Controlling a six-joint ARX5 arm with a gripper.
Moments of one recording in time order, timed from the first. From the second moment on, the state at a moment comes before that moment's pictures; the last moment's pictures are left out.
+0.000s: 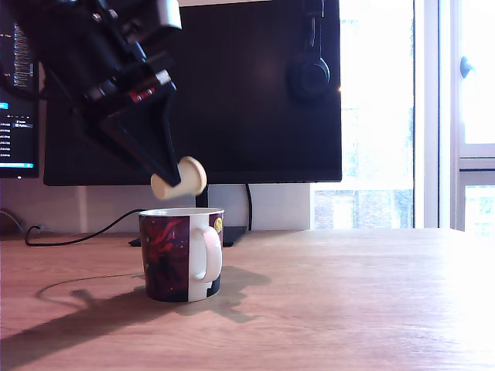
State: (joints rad) arm -0.64 1.43 1.01 -0.55 0.11 0.16
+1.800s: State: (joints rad) arm -0.64 1.50 1.10 -0.66 0.11 0.18
